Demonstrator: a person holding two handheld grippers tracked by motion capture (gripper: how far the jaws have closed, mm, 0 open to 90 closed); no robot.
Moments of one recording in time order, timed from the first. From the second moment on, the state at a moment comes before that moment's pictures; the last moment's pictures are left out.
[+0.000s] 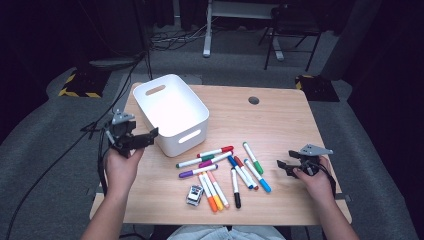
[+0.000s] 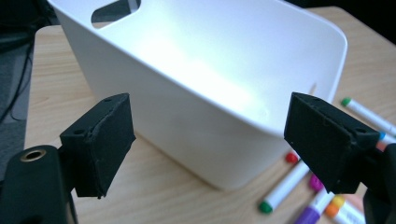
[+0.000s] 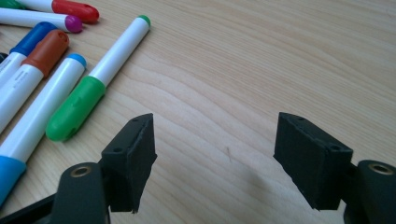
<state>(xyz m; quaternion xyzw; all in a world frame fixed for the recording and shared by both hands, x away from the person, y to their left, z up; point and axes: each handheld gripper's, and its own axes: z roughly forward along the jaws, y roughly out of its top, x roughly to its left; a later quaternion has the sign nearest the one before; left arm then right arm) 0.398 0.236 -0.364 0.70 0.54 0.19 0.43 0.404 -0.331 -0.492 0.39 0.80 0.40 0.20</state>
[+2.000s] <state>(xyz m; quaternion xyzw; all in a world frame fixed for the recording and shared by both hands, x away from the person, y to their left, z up) 0.364 0.192 -0.380 0.76 0.52 0.15 0.36 0.399 -0.325 -0.501 0.37 0.82 0.40 0.18</state>
